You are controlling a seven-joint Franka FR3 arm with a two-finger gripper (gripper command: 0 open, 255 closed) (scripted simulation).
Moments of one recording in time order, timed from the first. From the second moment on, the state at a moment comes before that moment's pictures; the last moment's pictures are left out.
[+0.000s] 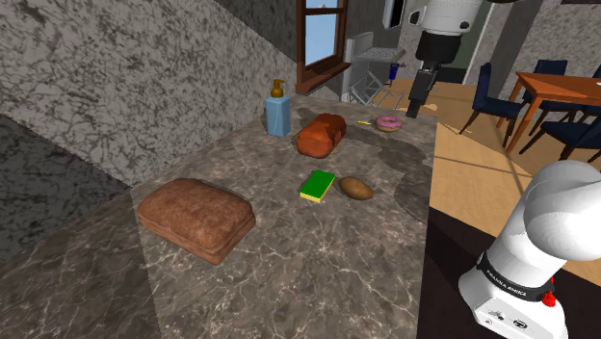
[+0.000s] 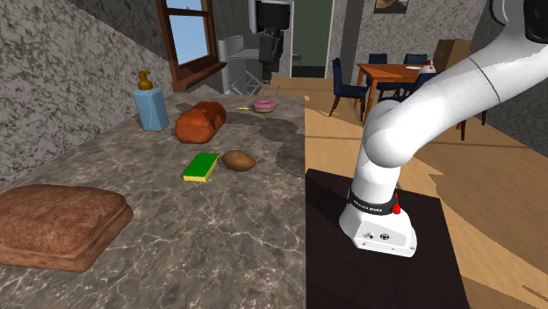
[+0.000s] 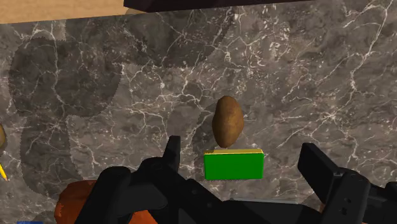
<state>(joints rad) 0.02 -0.82 0.01 -2.37 0.00 1.62 -0.16</state>
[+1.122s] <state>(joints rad) 0.04 -0.50 0.12 -2.60 -0.03 2.15 -0.07</state>
